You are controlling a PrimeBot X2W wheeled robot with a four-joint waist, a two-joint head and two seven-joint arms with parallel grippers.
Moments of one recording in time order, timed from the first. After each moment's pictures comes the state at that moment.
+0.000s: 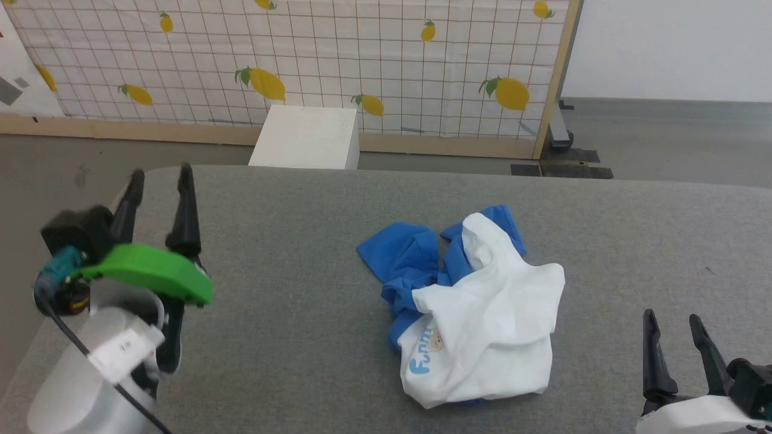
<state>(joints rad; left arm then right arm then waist) -0.39 0.47 -0.37 0.23 -0.75 0.15 -0.25 0.09 -0.05 -0.18 0.18 0.18 0.13 -0.25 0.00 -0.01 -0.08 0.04</state>
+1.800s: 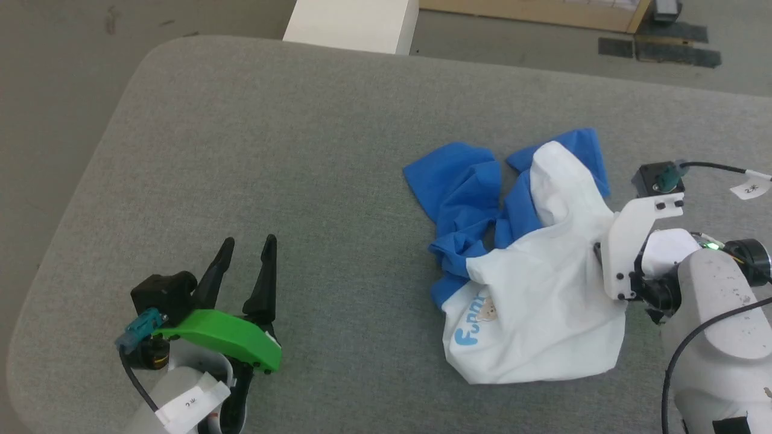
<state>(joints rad) -0.22 0.32 -0.40 0.20 -0.69 0.06 -0.25 -0.55 -0.11 -0.09 0.59 -0.04 0.13 0.72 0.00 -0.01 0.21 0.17</state>
